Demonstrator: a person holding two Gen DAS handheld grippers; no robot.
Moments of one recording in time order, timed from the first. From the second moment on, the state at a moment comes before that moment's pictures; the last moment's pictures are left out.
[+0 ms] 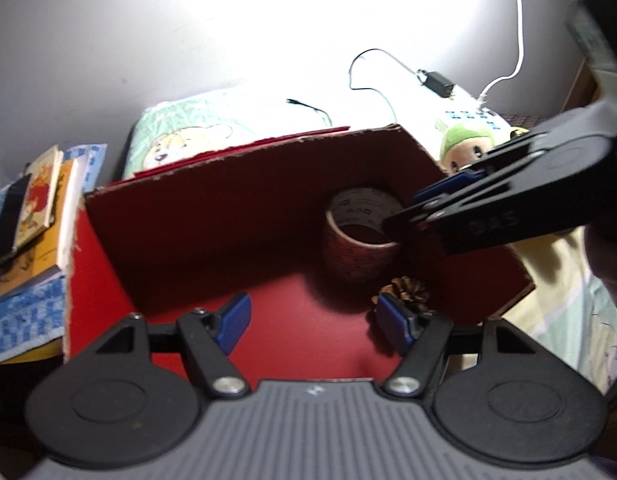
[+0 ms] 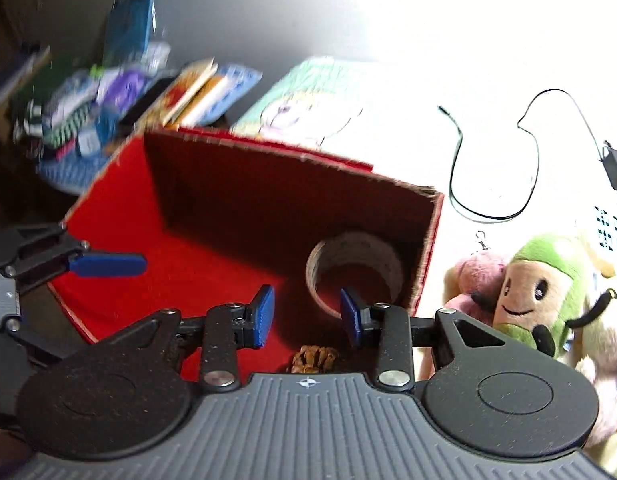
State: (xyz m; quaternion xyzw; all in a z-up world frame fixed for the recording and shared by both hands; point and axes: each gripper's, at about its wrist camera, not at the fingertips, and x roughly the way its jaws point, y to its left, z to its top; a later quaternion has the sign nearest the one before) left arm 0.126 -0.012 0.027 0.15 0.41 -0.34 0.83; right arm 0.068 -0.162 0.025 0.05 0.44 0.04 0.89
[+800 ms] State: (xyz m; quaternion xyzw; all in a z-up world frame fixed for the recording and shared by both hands) left arm 0.085 -0.023 0.054 0.19 0.41 -0.15 0.88; right arm 0.004 -0.189 0.049 0.19 0.32 0.00 0.93
